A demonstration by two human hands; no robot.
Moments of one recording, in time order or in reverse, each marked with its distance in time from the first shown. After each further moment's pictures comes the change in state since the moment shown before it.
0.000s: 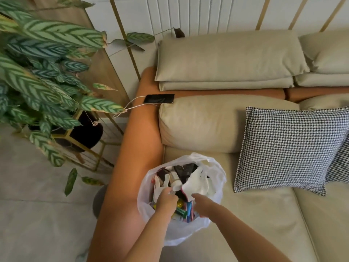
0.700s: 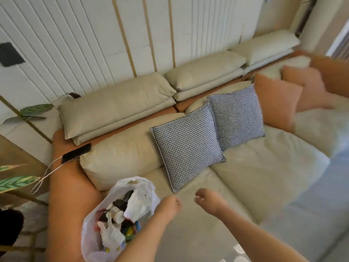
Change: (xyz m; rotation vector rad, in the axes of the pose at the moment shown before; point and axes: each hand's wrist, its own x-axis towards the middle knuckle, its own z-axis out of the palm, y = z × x) left_hand -0.175 0.087 0.105 0.759 -0.345 0.701; right_hand -0.216 0.159 -0.063 0.138 0.598 0.070
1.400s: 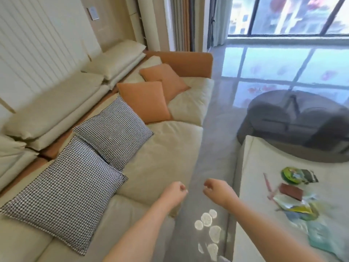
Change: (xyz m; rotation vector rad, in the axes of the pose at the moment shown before) left_hand -0.010 0.363 0.244 0.384 -0.285 0.504; right_hand -0.176 0.370 -0.129 0.299 0.433 0.504
